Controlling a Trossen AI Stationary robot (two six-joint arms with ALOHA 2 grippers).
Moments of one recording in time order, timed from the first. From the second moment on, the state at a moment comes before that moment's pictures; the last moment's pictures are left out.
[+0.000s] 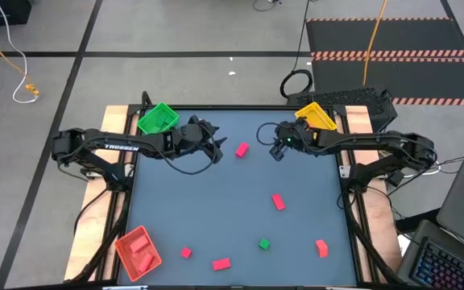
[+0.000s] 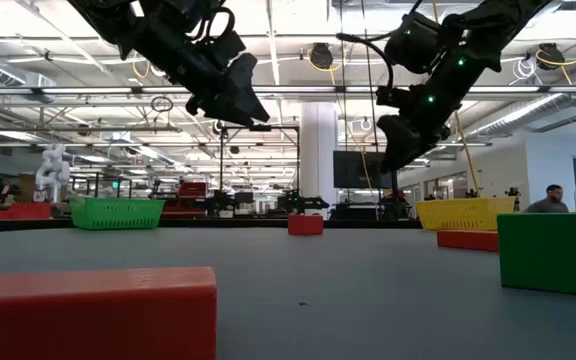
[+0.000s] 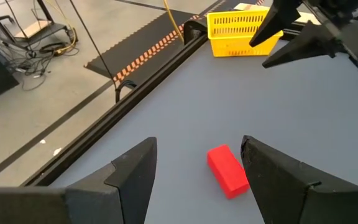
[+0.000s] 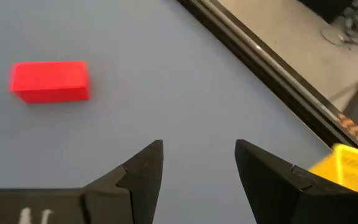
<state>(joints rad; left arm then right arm) 0.20 1.42 0.84 0.12 -0.36 -0.10 -0.34 1.31 0.72 -0.27 0.42 0.19</state>
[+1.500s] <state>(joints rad) 0.15 1.42 0.84 0.13 -0.31 -0.04 -0.91 1.47 0.90 -0.82 0.23 0.13</state>
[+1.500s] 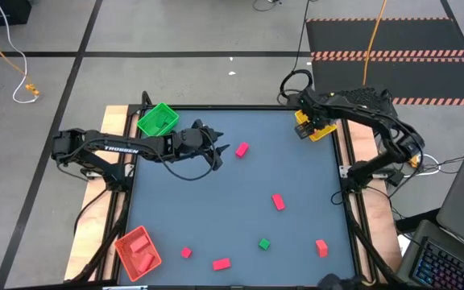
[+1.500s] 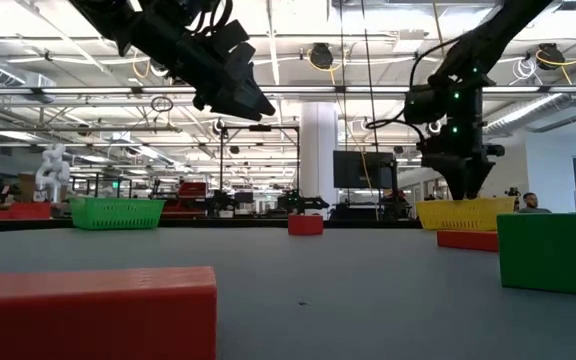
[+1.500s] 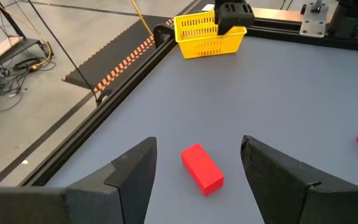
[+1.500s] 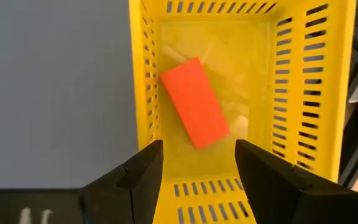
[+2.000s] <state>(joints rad) 0.15 1.42 0.84 0.12 -0.31 -0.03 -0.98 1.53 0.90 -0.80 0.18 0.09</state>
